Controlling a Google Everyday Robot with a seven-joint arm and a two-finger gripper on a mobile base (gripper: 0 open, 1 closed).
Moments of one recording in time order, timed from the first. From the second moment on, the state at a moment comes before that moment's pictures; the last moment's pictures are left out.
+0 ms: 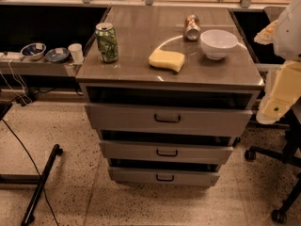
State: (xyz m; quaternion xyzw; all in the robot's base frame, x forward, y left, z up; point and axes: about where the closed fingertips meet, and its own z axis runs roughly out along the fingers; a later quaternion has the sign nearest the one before) arm 0.438 -0.217 0.976 -0.60 0.78 -0.03 0.16
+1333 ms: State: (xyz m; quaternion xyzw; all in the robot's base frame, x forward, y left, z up) arm 0.430 -0.229 0.883 -0.65 0.73 -0.06 0.18
